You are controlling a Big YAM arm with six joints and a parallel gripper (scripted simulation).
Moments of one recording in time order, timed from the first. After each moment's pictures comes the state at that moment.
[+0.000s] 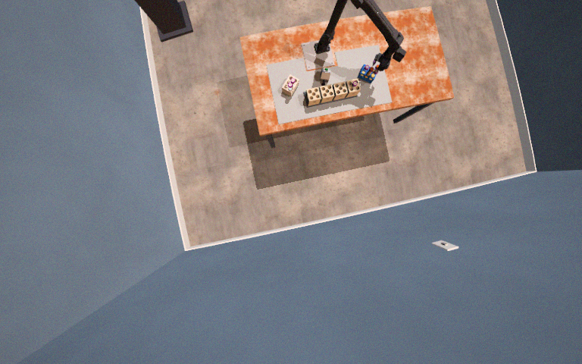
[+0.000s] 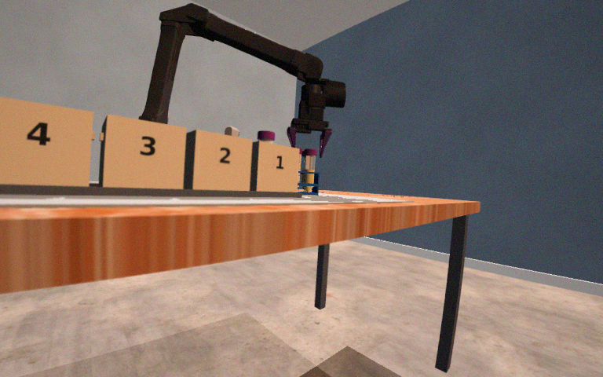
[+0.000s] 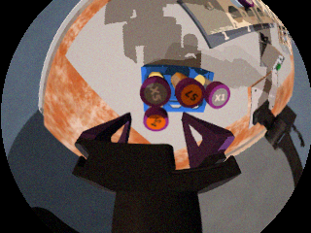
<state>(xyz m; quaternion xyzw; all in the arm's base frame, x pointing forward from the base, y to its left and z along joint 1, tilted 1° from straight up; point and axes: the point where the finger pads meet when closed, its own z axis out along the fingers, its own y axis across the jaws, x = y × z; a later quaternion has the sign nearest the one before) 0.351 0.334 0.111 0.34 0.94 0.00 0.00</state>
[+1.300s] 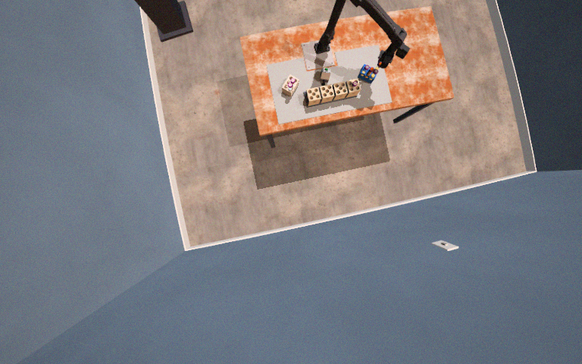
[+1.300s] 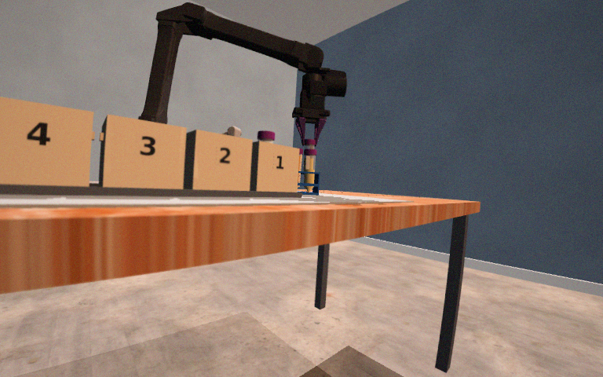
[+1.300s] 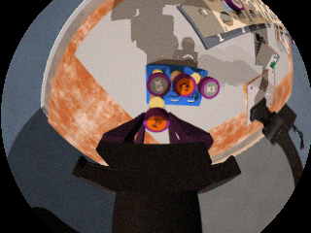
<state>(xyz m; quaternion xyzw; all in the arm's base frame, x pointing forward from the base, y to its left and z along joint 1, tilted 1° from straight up) 0.354 0.337 0.142 0.34 0.94 0.00 0.01</state>
